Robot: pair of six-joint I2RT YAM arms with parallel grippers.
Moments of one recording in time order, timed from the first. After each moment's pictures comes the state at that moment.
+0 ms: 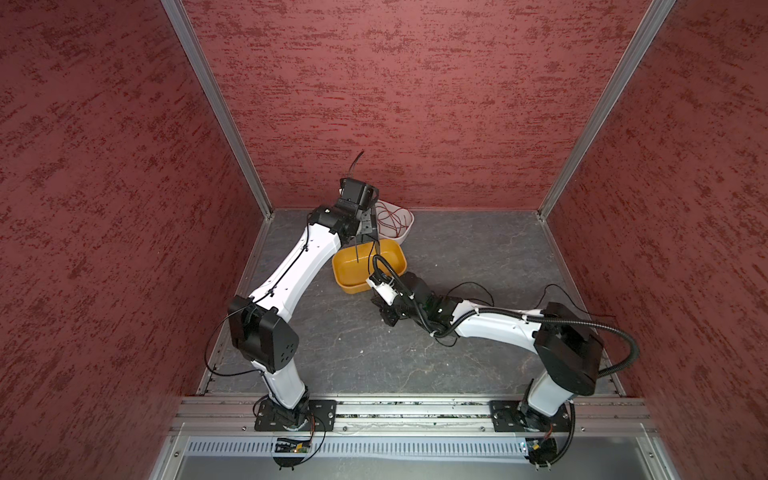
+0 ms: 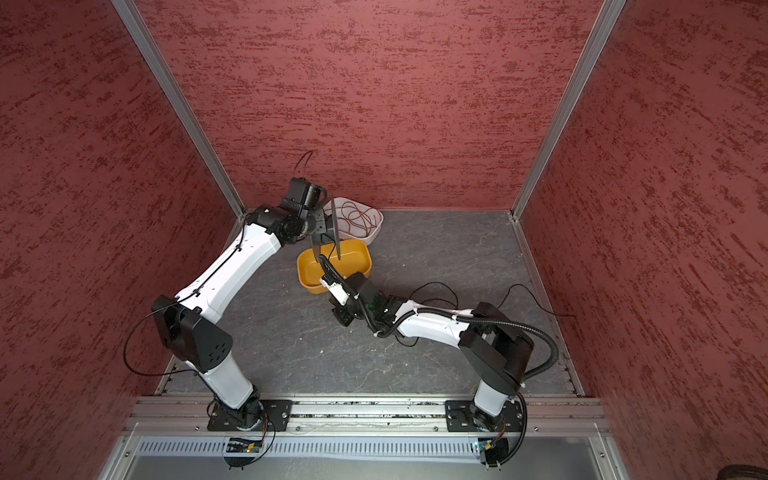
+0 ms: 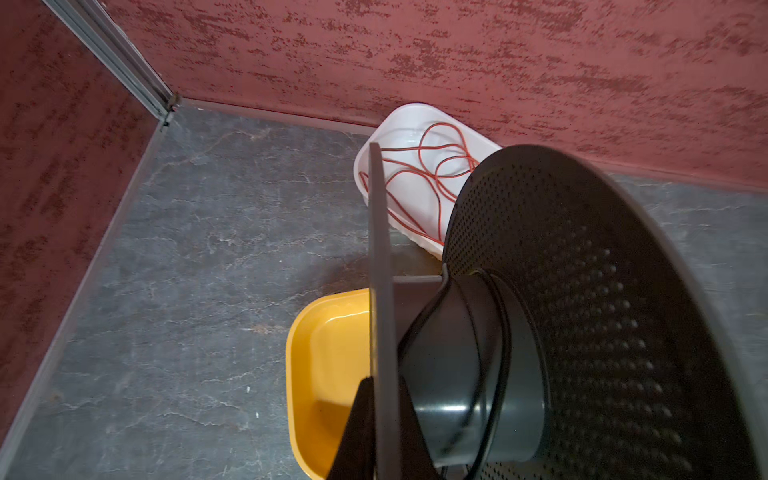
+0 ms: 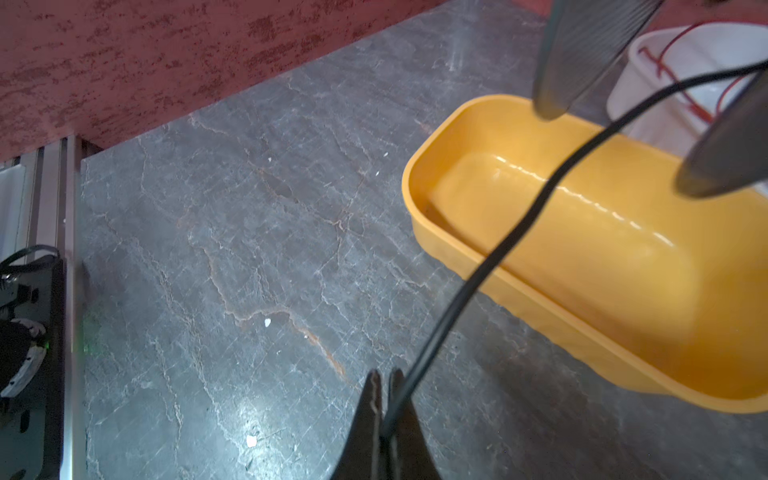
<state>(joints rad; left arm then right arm) -0.45 1.74 1.81 -0.91 -0.43 -0.45 0.96 1.68 1.06 0.09 -0.04 0.05</state>
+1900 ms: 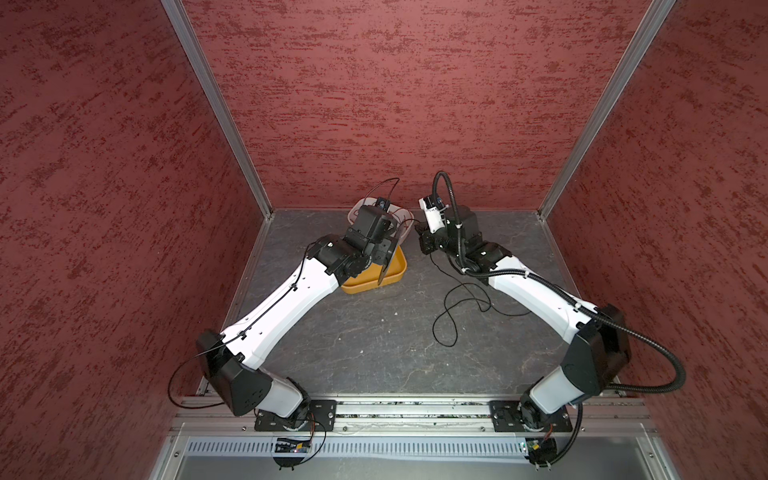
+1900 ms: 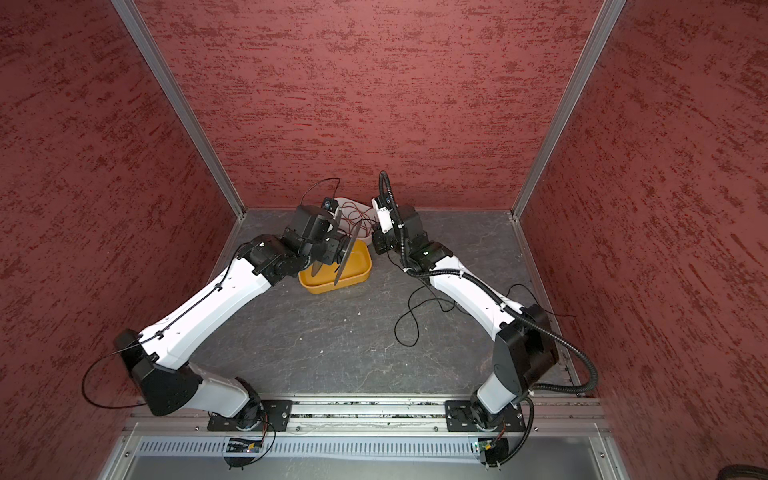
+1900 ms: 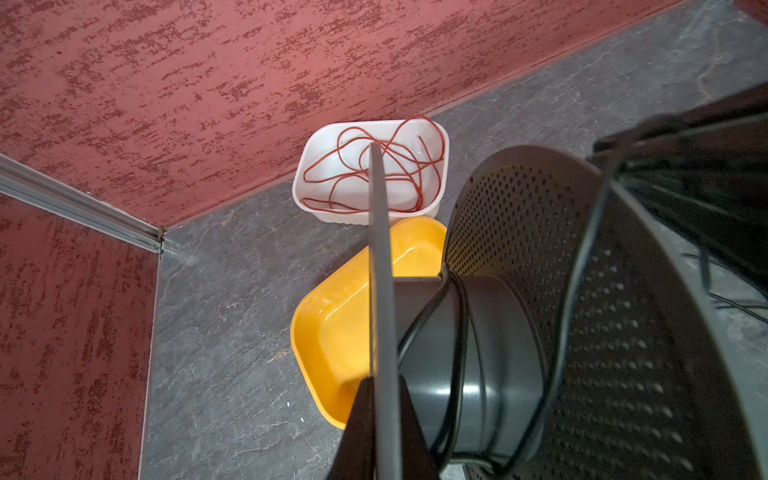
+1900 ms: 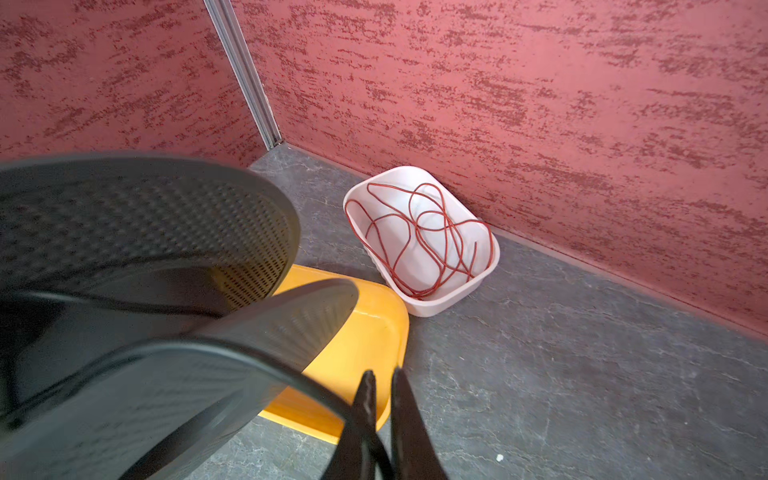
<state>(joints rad) -0.67 1.45 1.57 -0.84 -0.42 -0.09 0.56 1.61 1.38 -0.15 -0.05 0.09</state>
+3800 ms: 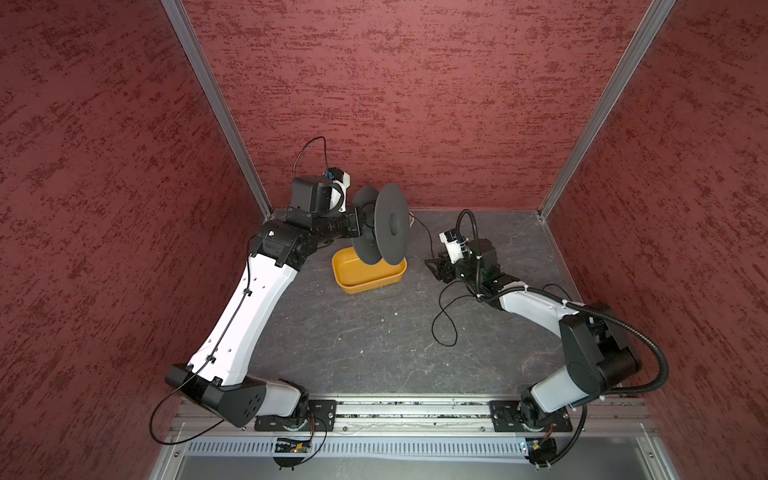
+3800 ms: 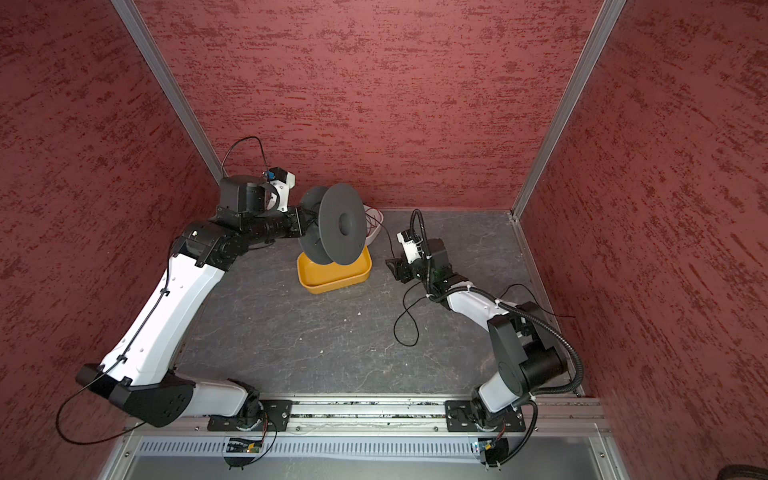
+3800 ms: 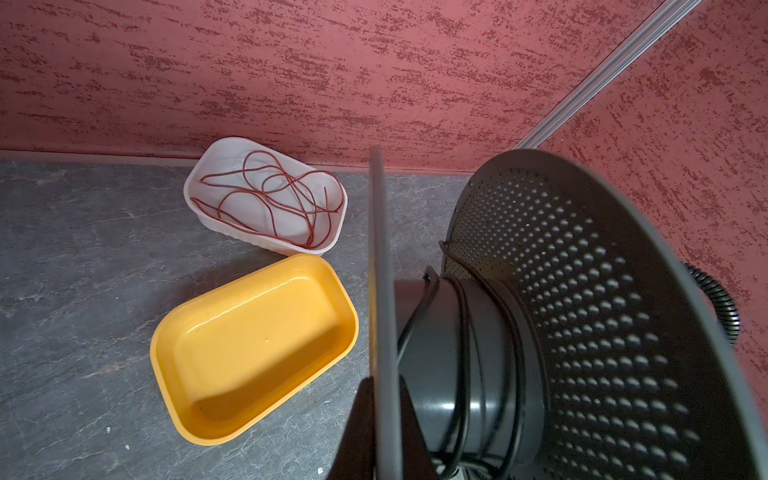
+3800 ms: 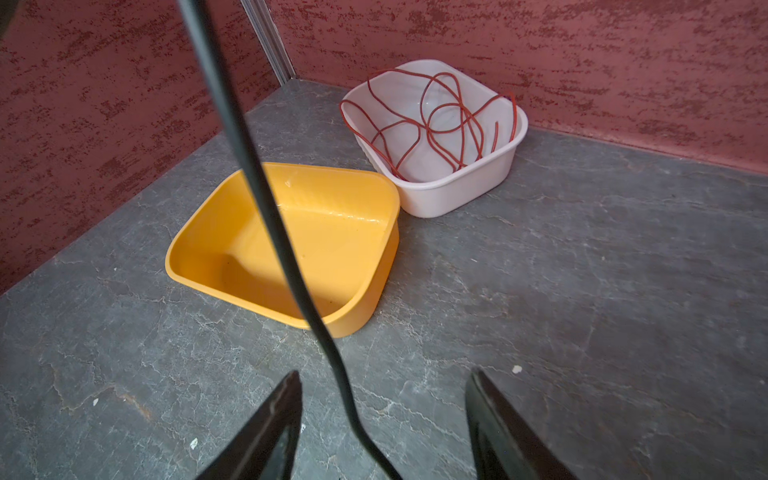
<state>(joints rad) -0.37 1.39 1.74 -0.88 0.16 -0.39 0.39 1.57 0.87 0.26 -0.36 0.09</state>
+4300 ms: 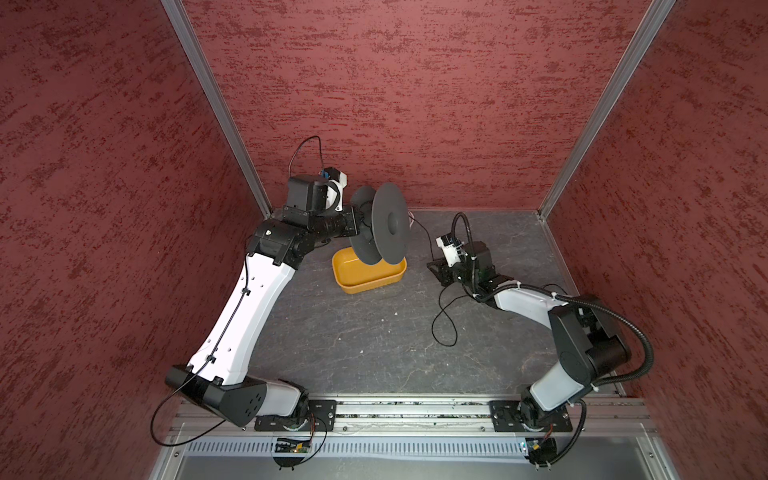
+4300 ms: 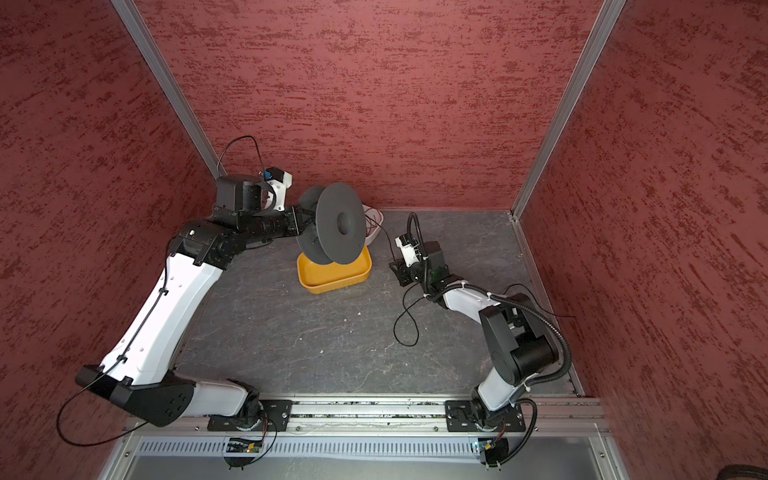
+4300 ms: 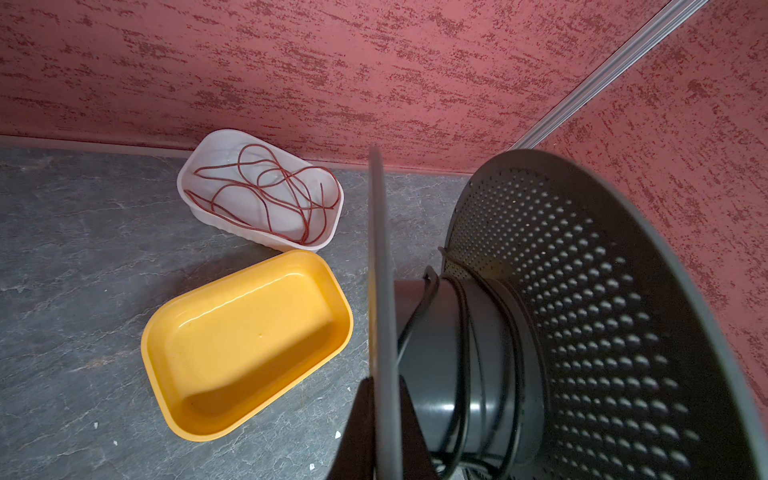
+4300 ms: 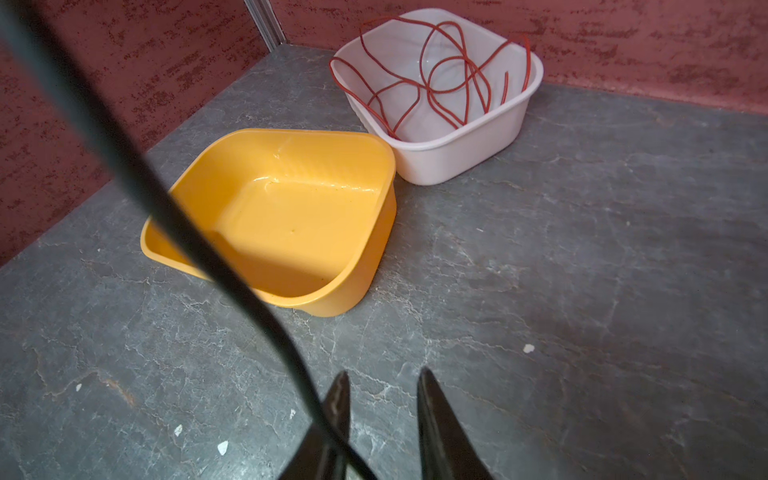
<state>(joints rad) -0.34 1.39 1.74 -0.88 0.21 -0.41 0.39 1.64 0.87 0.27 -0.36 0.09</state>
